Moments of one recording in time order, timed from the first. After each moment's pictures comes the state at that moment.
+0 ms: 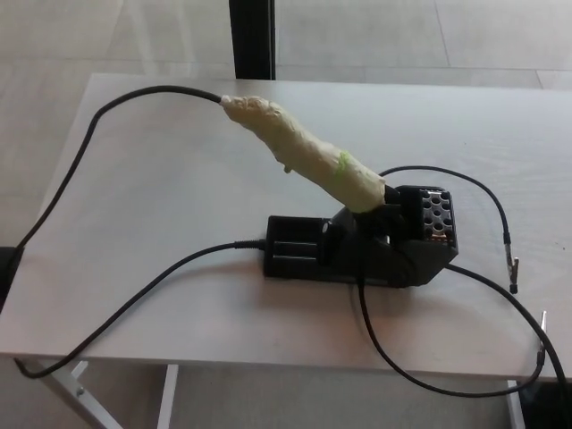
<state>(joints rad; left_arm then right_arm) 0.32 0.52 0.54 0.72 -0.02 0.20 -0.12 -0.11 -0.68 -0.51 1.18 0.09 -0.04 0.17</state>
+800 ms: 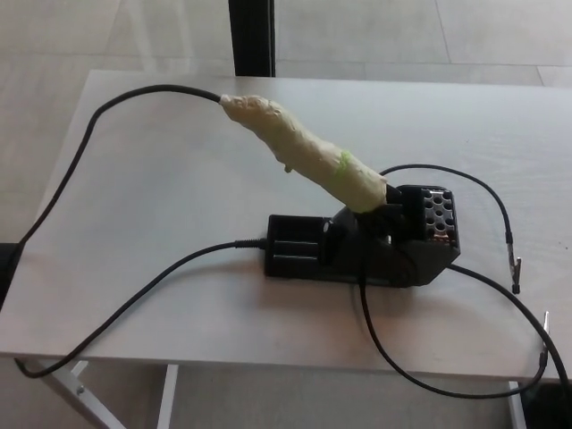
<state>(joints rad) -0.41 0.77 0.42 0.36 -0.11 0.39 -0.18 -0.13 -0.69 -0.56 1.25 0.14 -0.06 0.22</state>
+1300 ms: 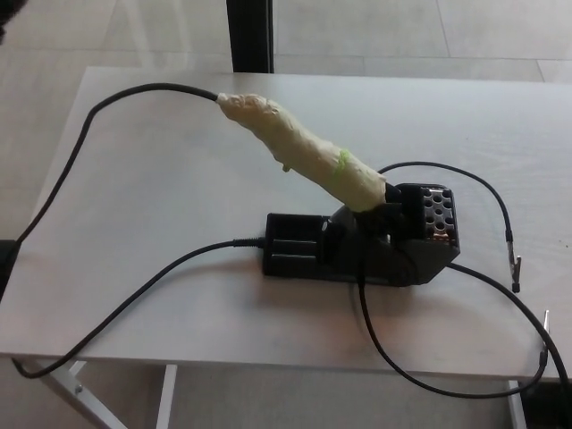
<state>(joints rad) -0.80 0.76 -0.10 0.30 0.02 0.37 -0.29 -0.13 -0.69 -0.56 1.26 0.15 -0.07 0.23</state>
